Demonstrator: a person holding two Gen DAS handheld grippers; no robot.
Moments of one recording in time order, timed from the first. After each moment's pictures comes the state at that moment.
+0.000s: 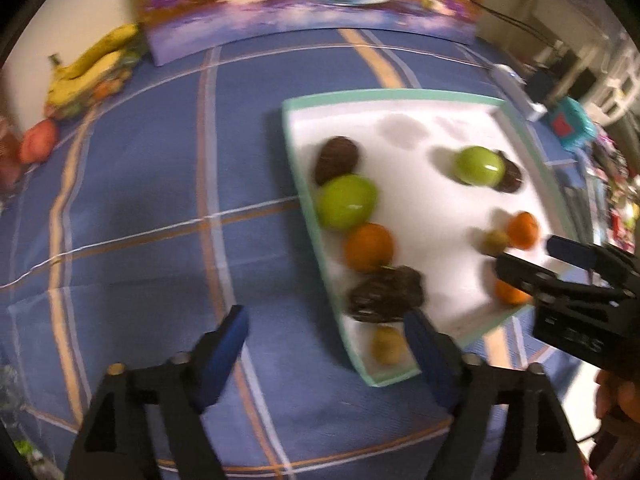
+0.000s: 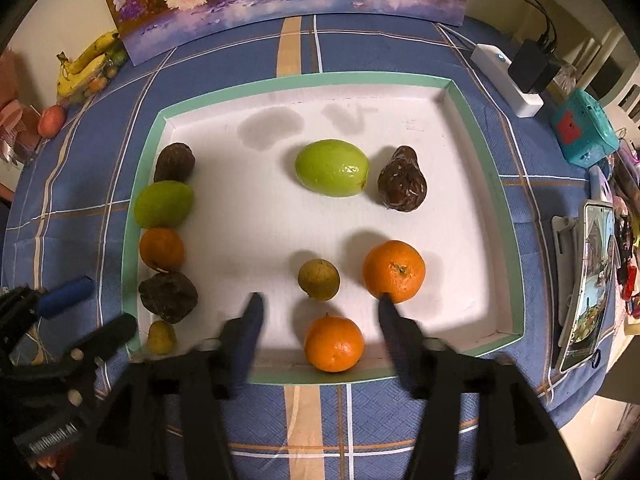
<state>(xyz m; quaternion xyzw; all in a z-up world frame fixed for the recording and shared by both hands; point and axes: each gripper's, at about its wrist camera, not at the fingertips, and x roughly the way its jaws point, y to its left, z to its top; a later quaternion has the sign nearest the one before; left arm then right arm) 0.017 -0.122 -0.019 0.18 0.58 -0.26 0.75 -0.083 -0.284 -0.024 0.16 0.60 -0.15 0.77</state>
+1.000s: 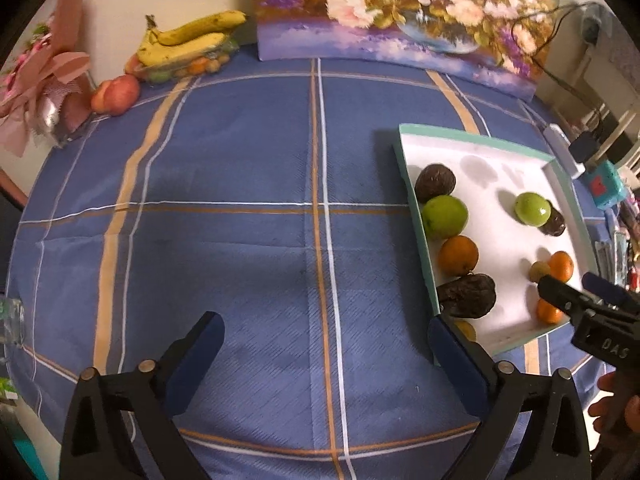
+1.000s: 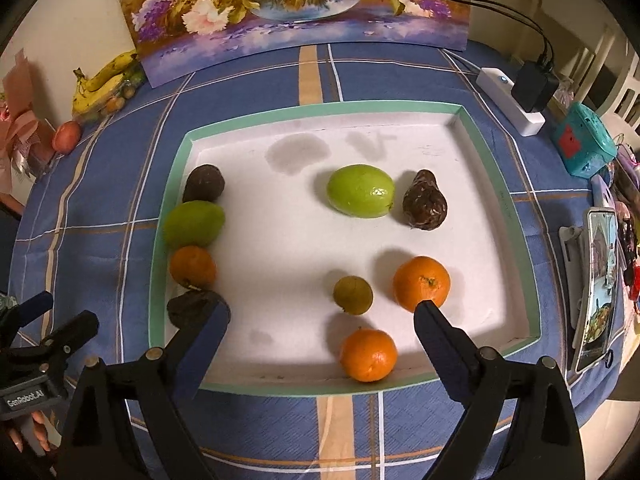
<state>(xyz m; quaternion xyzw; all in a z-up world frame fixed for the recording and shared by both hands) 0.013 -0.038 -0.002 0.11 0.54 -0.19 0.81 -0.086 -0.270 -0.020 0.16 0.55 -0.15 0.80</state>
